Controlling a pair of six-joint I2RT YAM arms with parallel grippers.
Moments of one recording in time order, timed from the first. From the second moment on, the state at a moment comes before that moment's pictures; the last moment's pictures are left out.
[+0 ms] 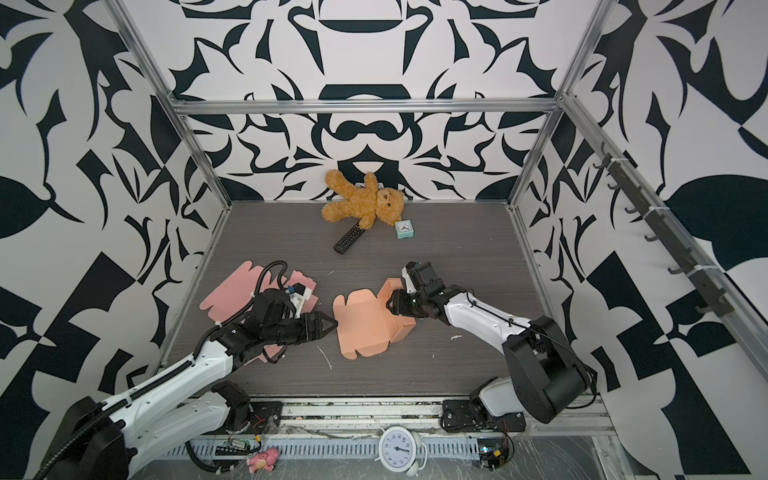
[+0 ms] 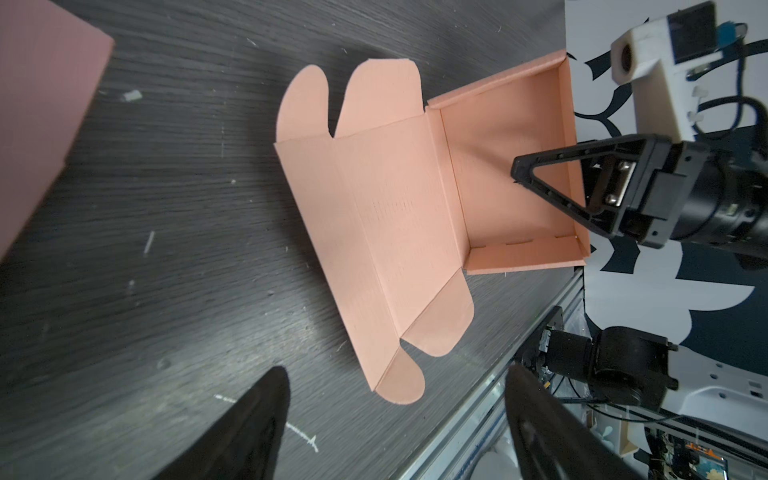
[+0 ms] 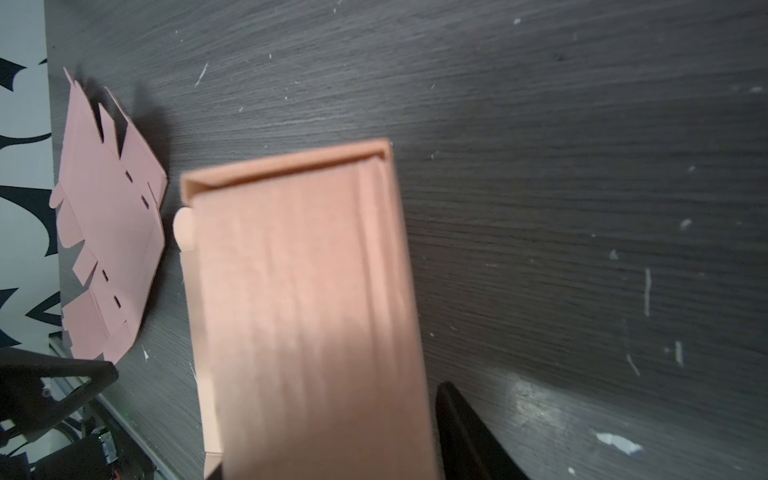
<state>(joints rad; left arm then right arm) -0.60 0.96 0.44 -0.23 0.42 -0.77 0.51 1.41 0.73 -0.27 -0.31 0.61</state>
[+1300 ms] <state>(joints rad) -0.60 1.40 0.57 0.14 0.49 -0.88 0.42 1.41 0.60 -0.12 -0.42 0.65</state>
